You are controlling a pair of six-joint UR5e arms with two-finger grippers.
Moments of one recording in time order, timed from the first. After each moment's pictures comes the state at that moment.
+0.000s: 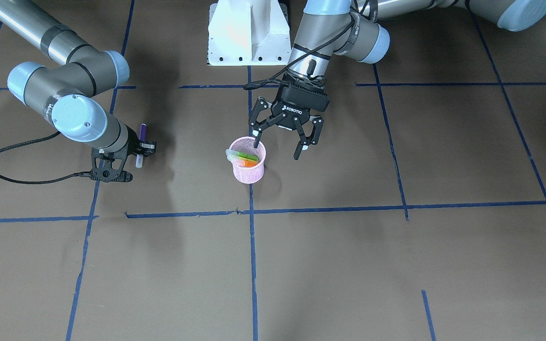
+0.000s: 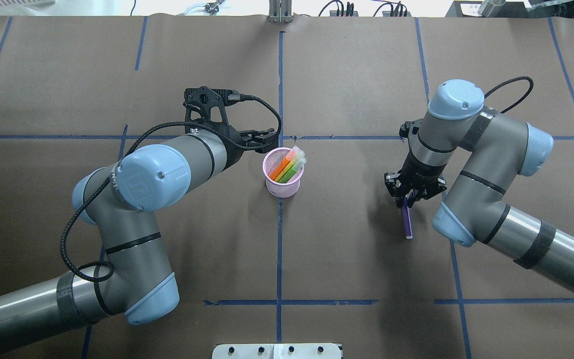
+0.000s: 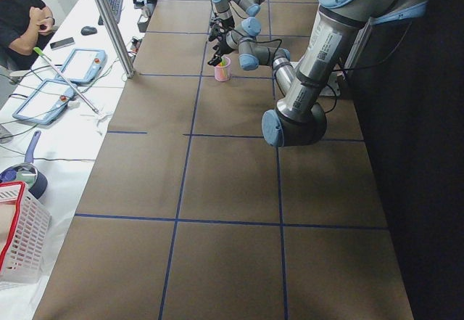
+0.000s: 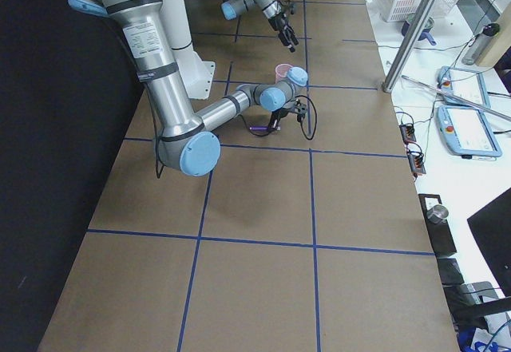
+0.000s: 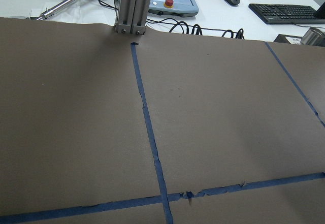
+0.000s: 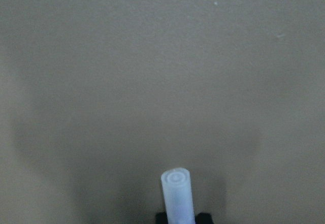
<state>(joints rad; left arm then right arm) -0.47 -2.15 -1.74 -2.11 -1.35 -1.14 0.71 -1.17 1.58 -1.52 2.28 1.03</state>
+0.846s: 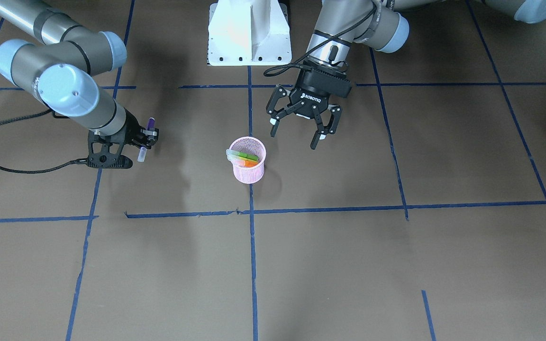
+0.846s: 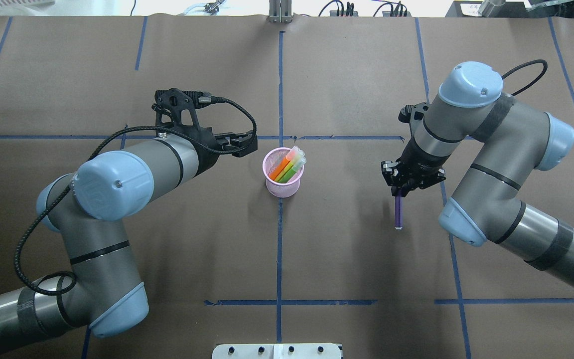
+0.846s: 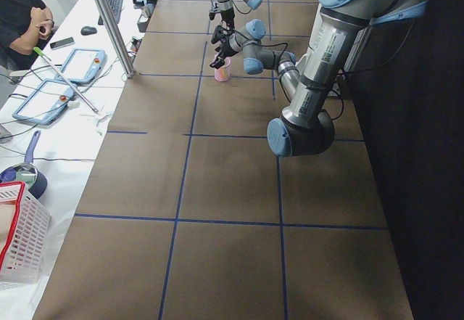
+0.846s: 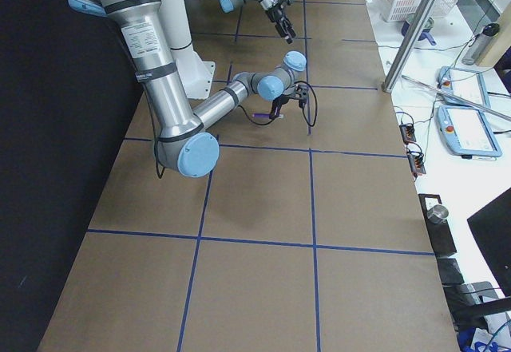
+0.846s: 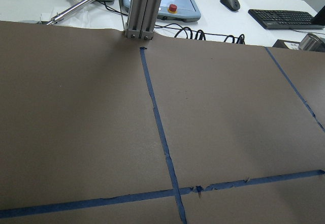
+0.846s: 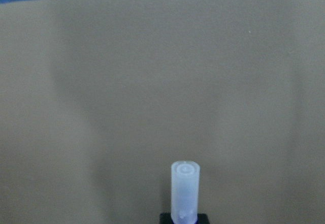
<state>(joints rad) -0.48 -2.04 -1.86 -2.11 -1.34 -1.14 0.74 -1.17 1.75 -1.55 2.25 1.08</state>
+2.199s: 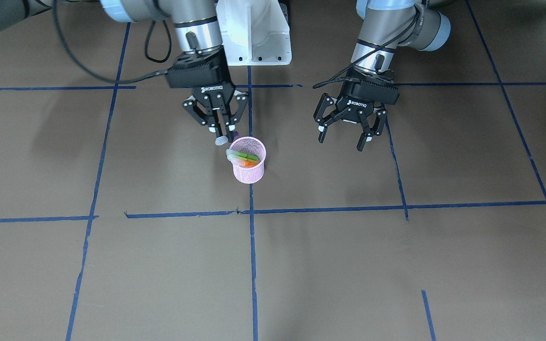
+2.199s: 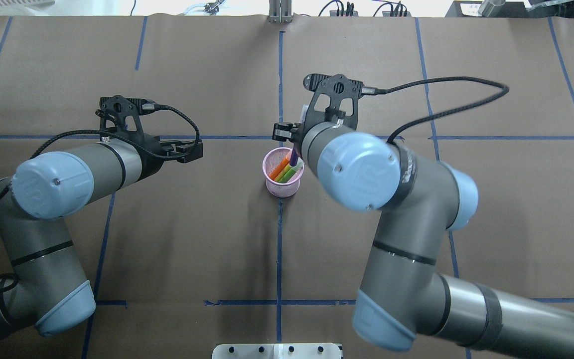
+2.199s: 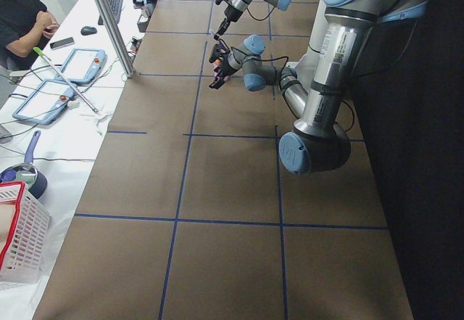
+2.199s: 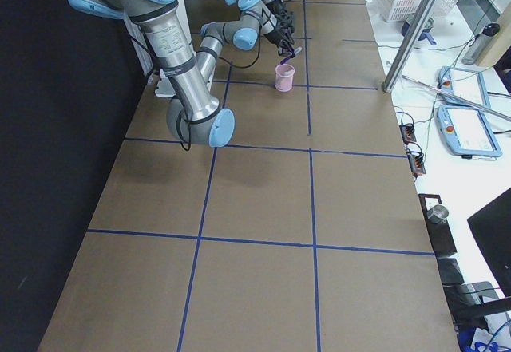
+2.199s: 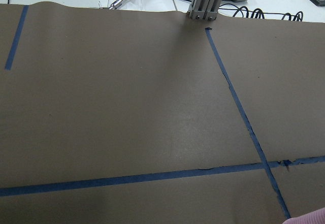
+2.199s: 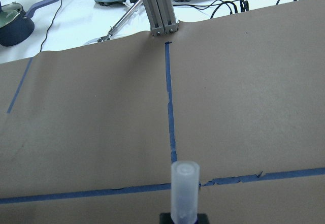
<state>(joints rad) -0.53 -1.88 -1.91 -2.11 -1.41 -1.13 0.41 -0.92 1.88 -1.45 1.23 1.37</state>
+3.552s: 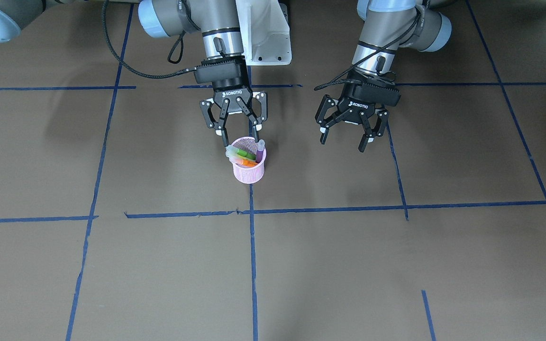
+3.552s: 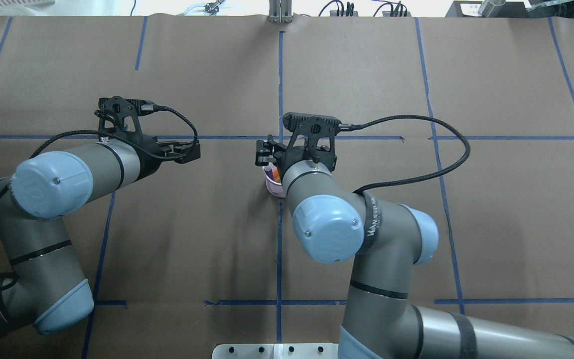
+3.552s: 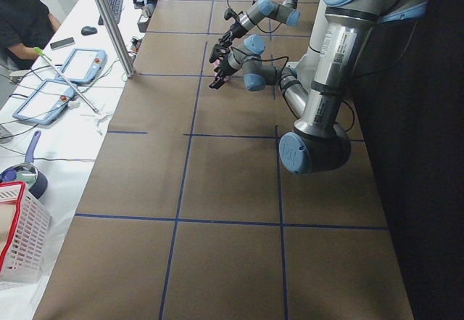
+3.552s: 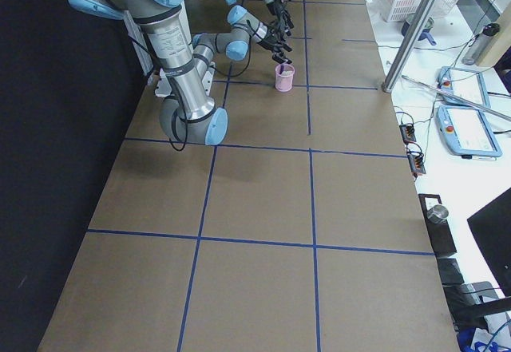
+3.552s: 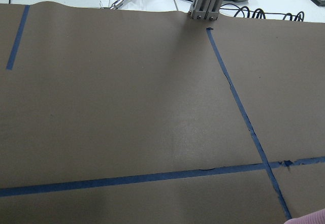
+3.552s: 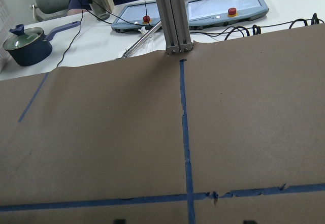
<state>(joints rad) -0.55 -1.86 -1.90 -2.10 -1.43 -1.07 0.35 -0.94 1.82 -1.32 1.08 1.36</state>
